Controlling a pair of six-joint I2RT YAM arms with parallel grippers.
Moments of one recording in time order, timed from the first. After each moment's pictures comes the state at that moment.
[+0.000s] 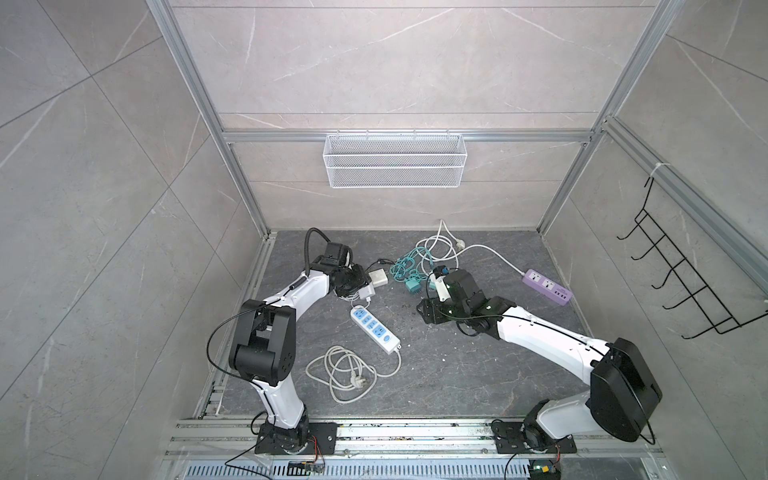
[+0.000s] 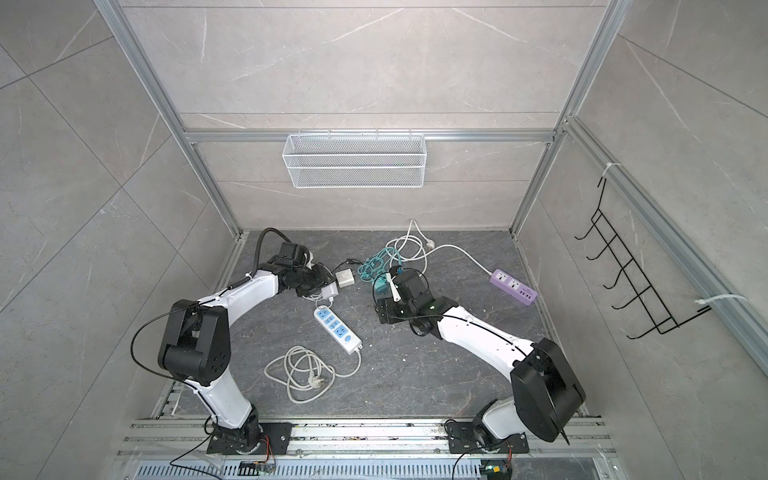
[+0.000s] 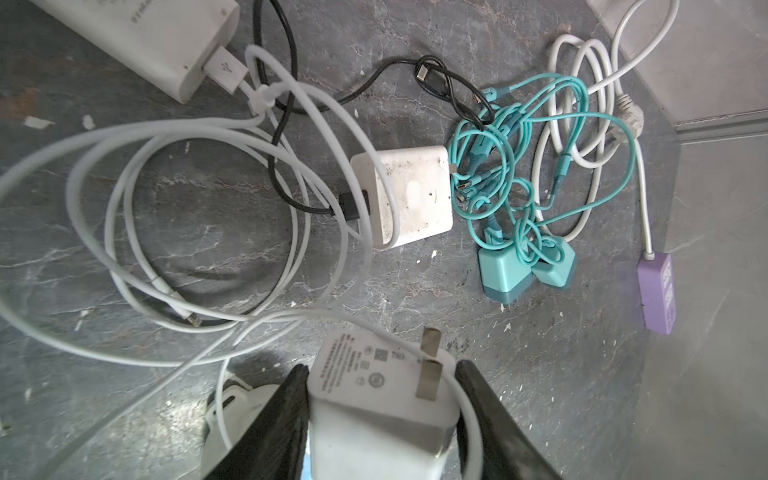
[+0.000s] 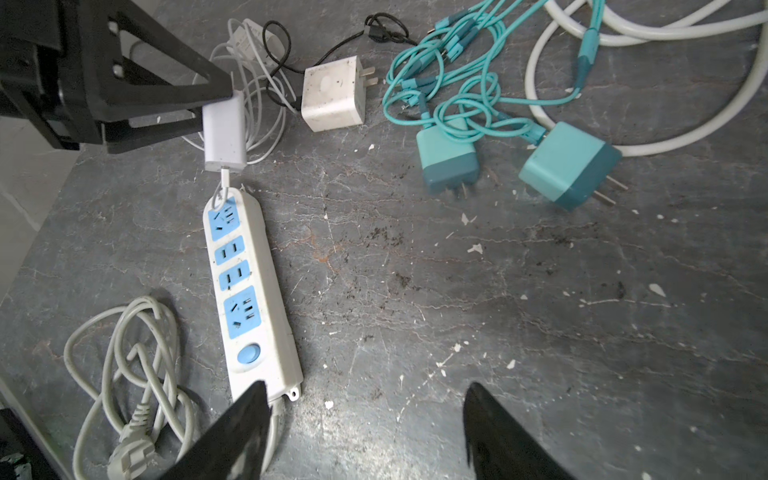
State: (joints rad) left arm -0.28 1.76 1.22 -0.40 0.31 -0.66; right arm 0.65 1.45 0.96 -0.29 -0.08 0.35
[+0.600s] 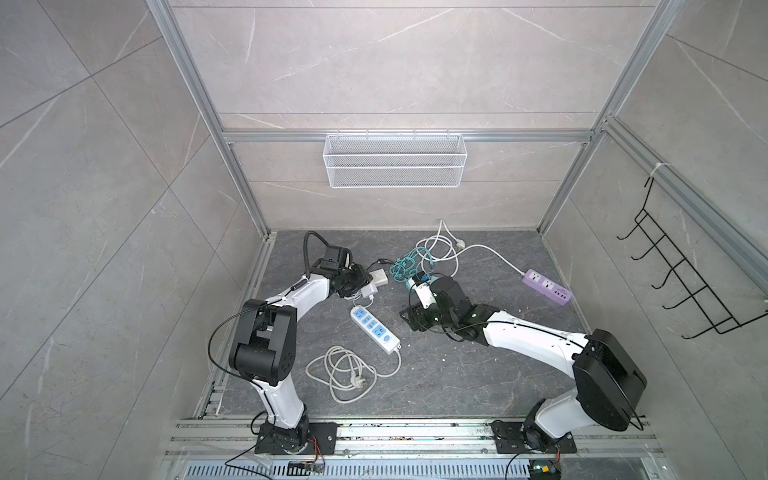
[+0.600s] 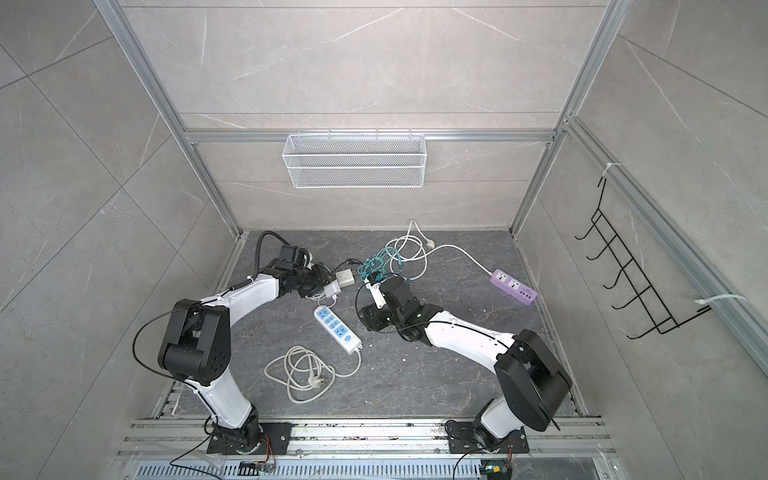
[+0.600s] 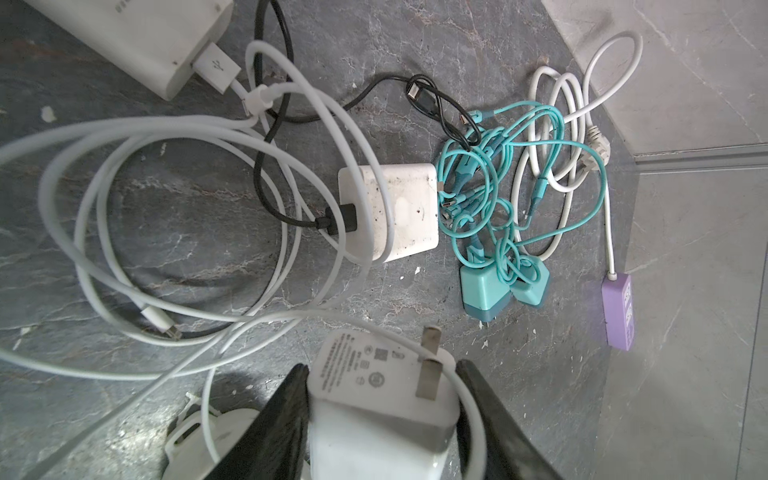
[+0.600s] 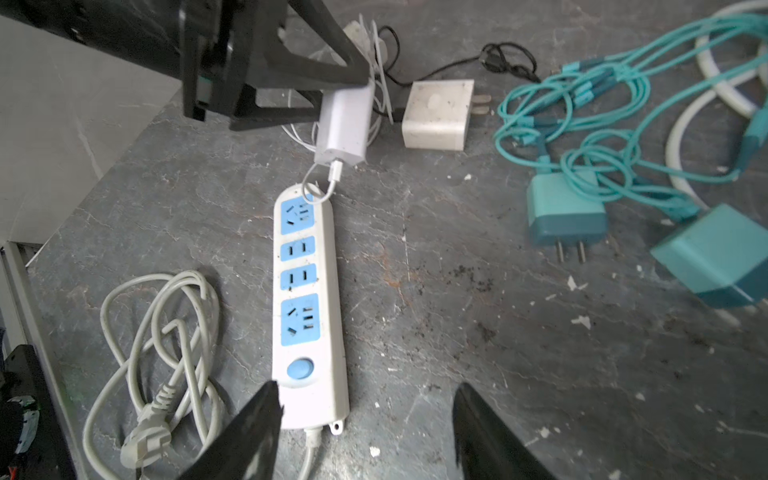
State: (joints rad) left arm -0.28 1.76 1.18 -0.30 0.33 -0.73; right arm 0.75 1.53 0.95 -0.07 -0.12 0.25
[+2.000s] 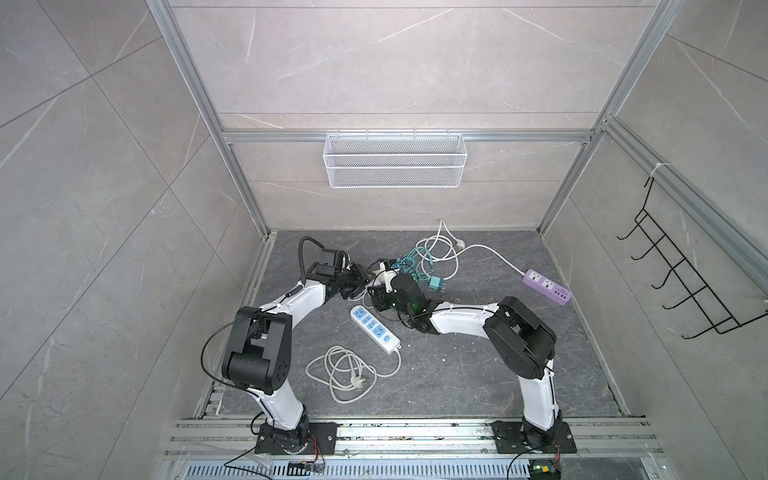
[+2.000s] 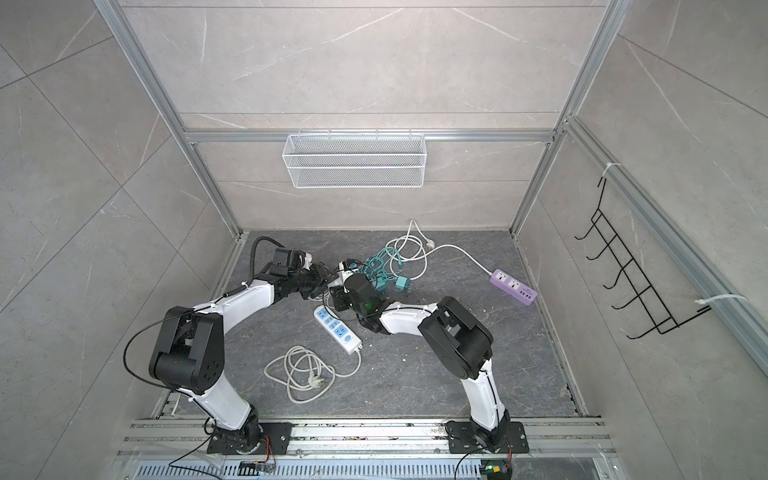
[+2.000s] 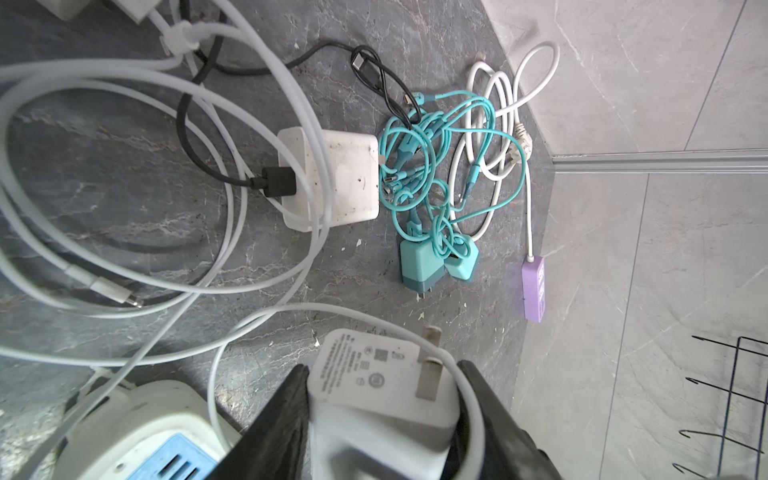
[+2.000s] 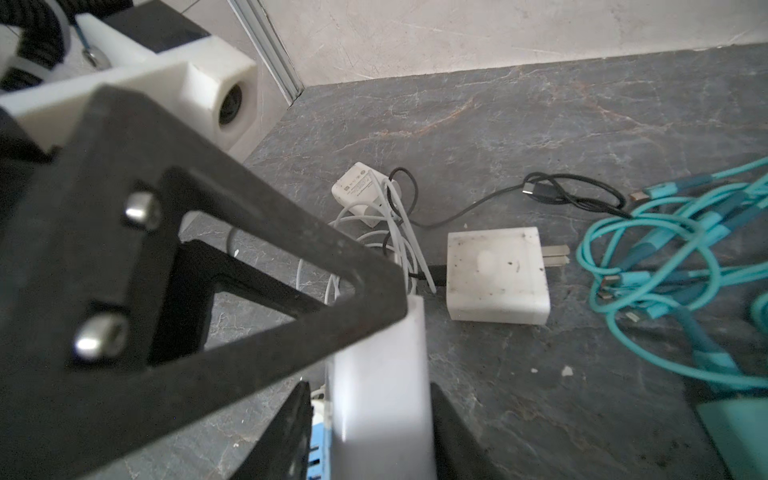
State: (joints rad) left arm -0.27 1.70 1.10 -0.19 0.48 -0.85; right arm 0.82 2.04 1.24 0.39 0.06 0.44
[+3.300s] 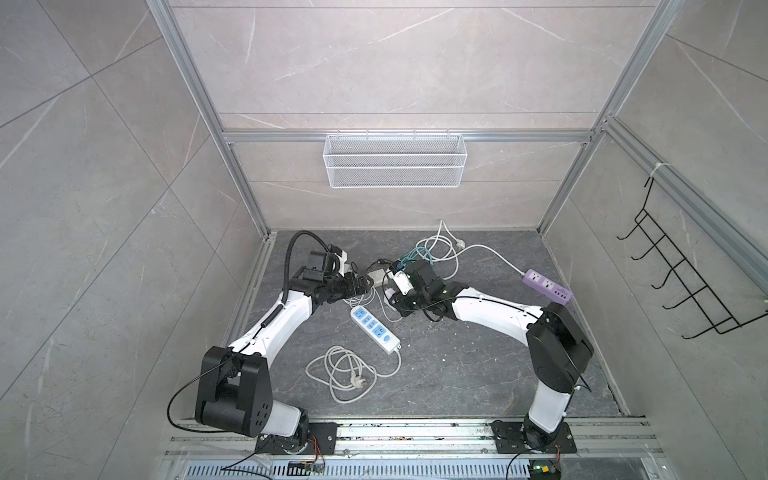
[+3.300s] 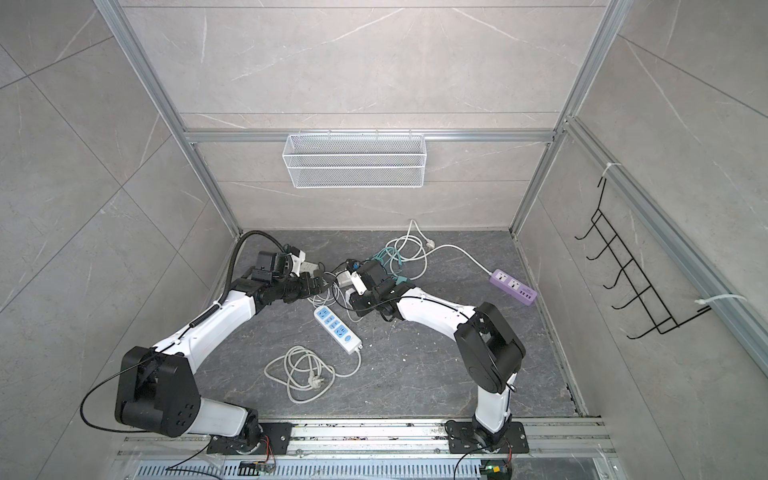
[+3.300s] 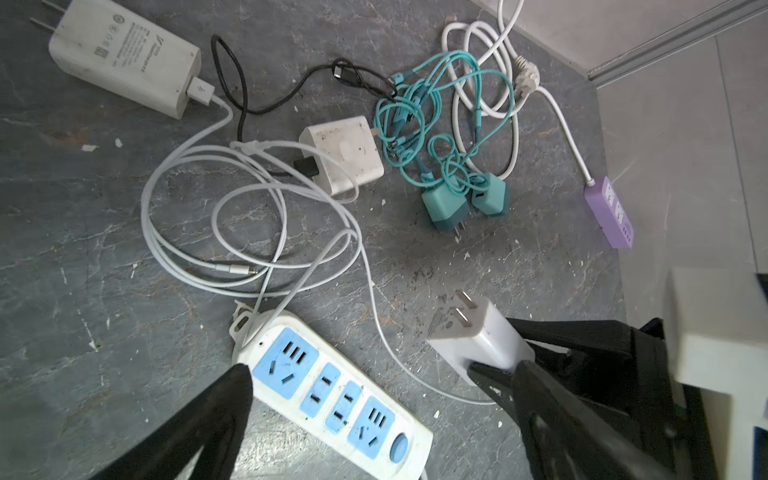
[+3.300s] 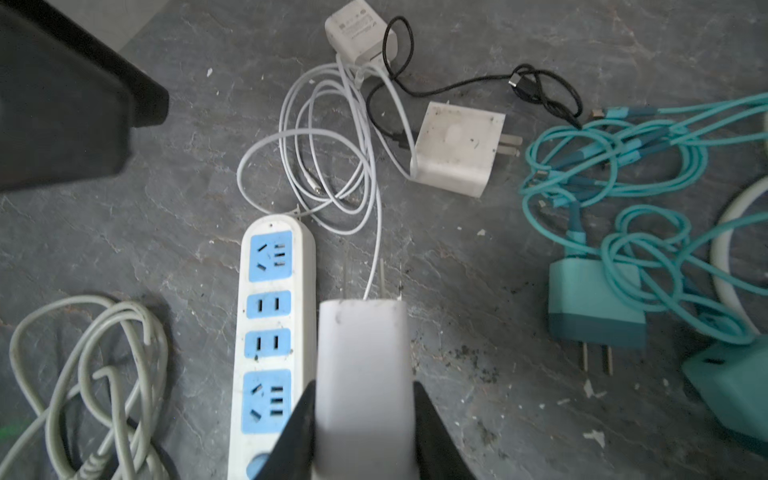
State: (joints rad) left arm -0.27 1.43 1.04 -0.44 0.37 -0.42; right arm 0.75 1.82 1.30 -0.30 -0.10 0.11
